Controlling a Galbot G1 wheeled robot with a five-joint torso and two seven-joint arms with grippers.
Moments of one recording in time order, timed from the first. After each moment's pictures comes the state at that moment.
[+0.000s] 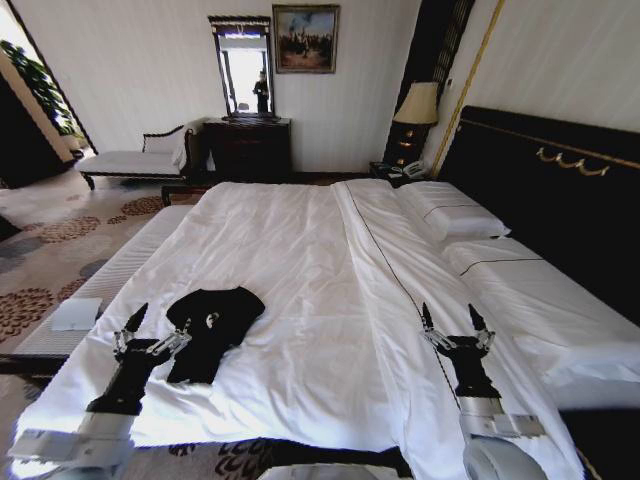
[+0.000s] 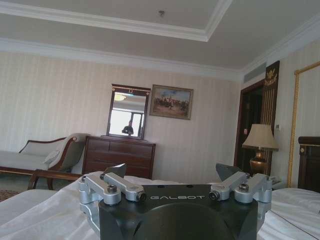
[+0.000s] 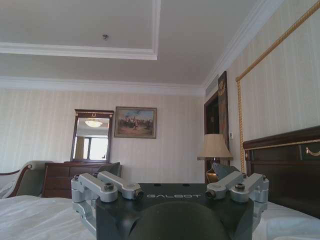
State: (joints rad) left arm 2.00 -1.33 -0.97 -2.47 -0.64 -0.11 0.15; right arm -1.83 1.30 0.73 2.24 0.30 0.38 0.07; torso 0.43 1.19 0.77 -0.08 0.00
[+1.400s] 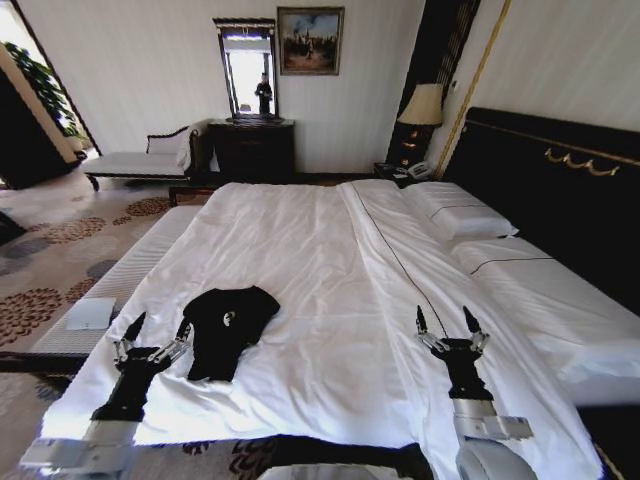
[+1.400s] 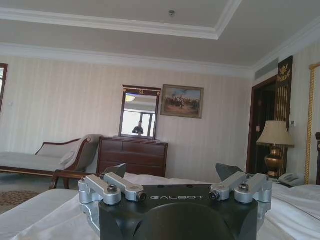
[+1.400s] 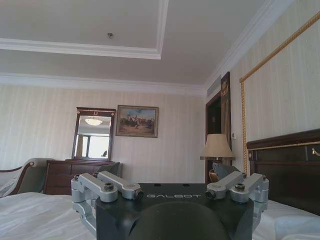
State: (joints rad) left arm 2.01 -1.37 -0.94 -2.44 -0.57 -0.16 0.15; right arm -1.83 1.34 0.70 2.24 0.23 0.38 0.08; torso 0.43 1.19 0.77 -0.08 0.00
